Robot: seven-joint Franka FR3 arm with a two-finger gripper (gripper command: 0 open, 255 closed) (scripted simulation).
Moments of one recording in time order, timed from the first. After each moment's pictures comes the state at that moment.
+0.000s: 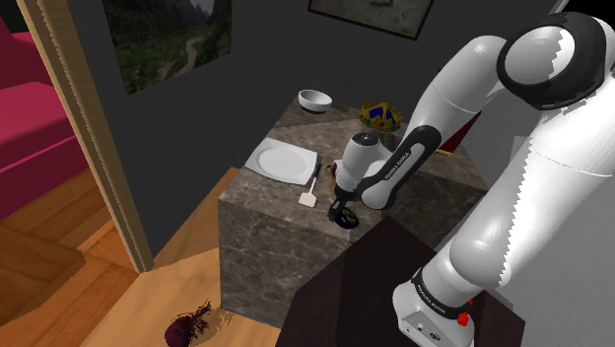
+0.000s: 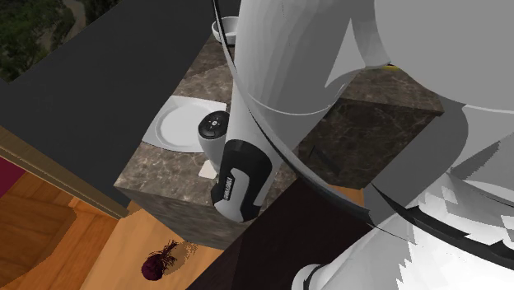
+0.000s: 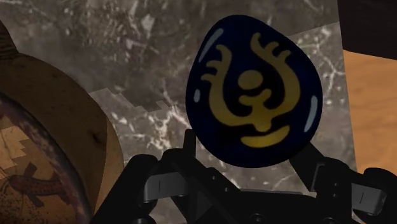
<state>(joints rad) -0.08 0.10 -0.11 -2.81 -0.52 2.95 0.08</state>
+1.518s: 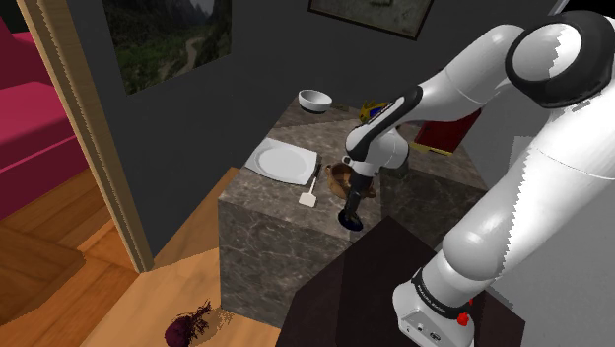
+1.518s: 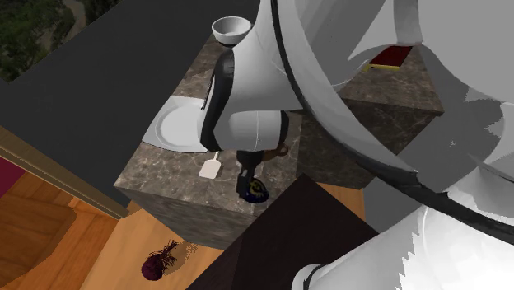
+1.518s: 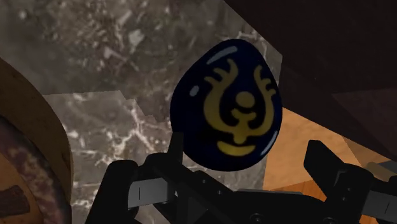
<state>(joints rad) -0.26 0.07 -0.03 -2.68 0.40 2.44 -1.20</state>
